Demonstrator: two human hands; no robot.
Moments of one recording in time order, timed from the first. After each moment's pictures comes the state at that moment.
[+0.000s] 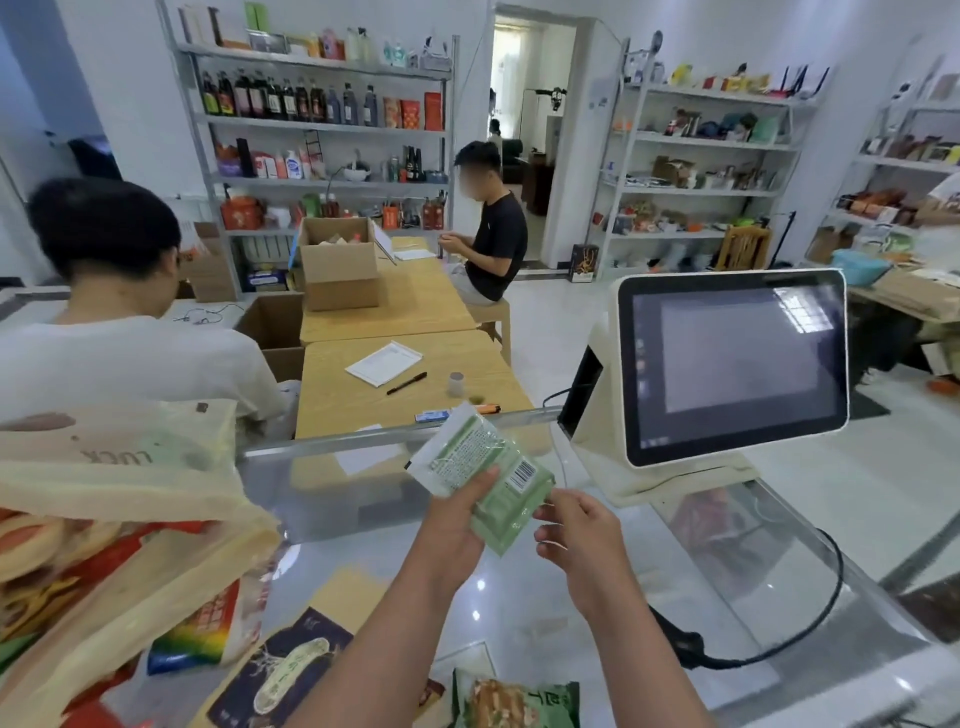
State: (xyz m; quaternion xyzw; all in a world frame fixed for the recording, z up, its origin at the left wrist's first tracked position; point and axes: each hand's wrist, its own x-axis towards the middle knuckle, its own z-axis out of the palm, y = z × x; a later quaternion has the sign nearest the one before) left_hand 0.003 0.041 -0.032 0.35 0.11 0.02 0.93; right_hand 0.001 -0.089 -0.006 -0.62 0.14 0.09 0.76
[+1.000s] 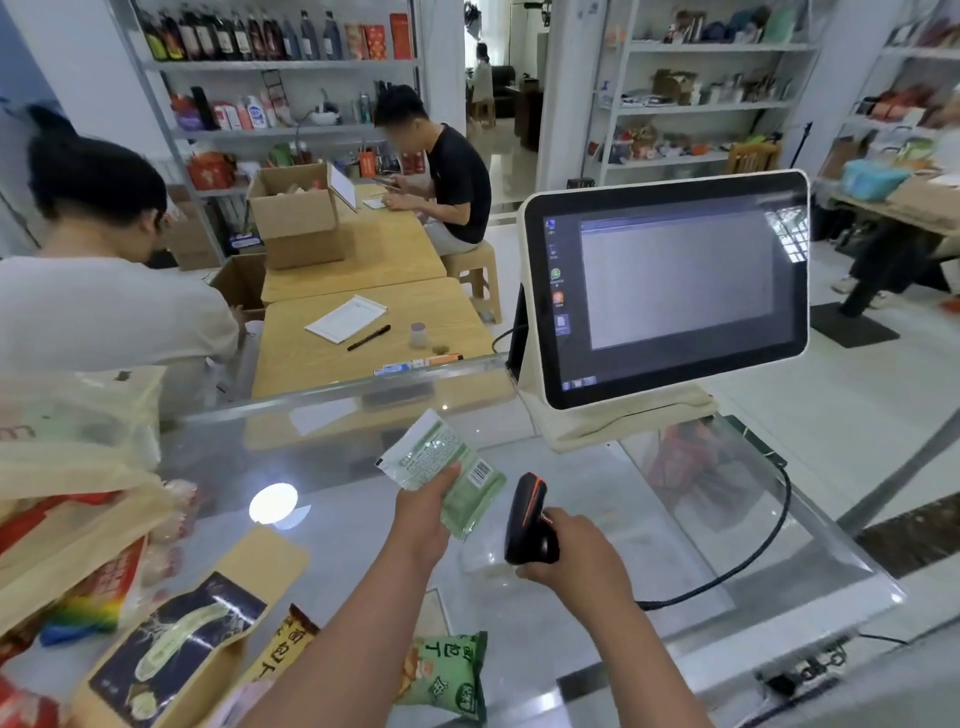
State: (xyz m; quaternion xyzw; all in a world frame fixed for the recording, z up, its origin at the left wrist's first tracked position) left_hand 0.037 -0.029 -0.111 0.41 0.24 0.06 0.88; right_hand 0.016 -0.213 -0.094 -0.95 -0.06 0.16 0.25
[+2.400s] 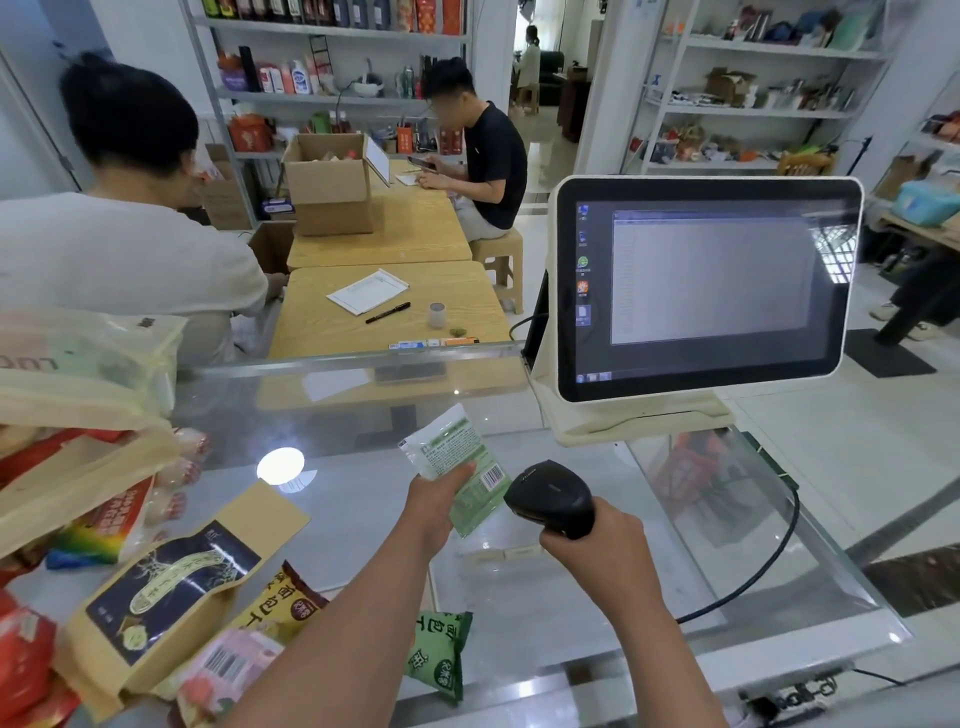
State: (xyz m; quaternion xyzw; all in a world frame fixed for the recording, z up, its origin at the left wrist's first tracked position) left_hand 0.041 -0.037 -0.145 0.47 0.27 0.02 0.84; right_hand 0.015 -0.235 -0.074 -0.92 -0.05 0.04 0.40
